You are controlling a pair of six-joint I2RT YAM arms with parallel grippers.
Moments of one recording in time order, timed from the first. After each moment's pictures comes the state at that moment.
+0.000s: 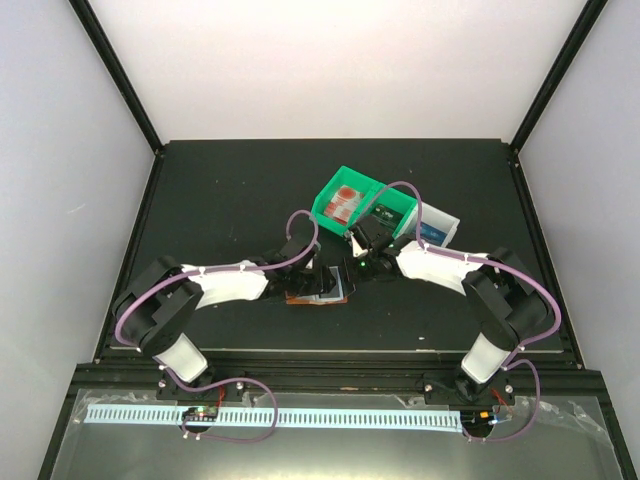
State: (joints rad) left arm -0.77 1.60 0.74 -0.09 0.17 -0.84; right arm 0.71 1.68 0.96 -0.36 -0.19 0.47
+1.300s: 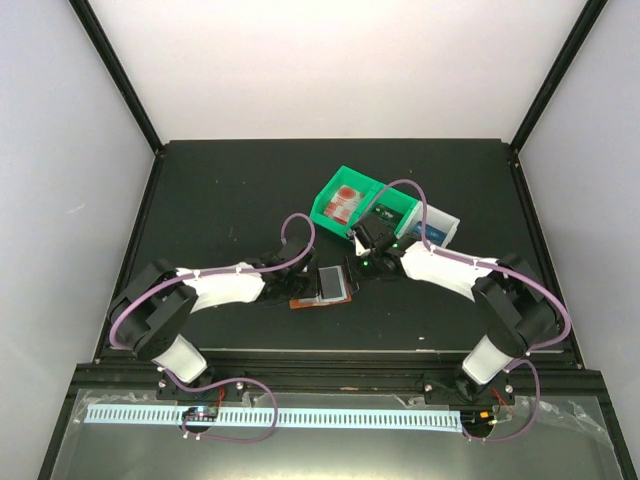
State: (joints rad) left arm -0.77 1.57 0.73 -0.16 0.09 -0.81; right arm 0.71 1.63 0.96 -0.40 -0.15 0.46
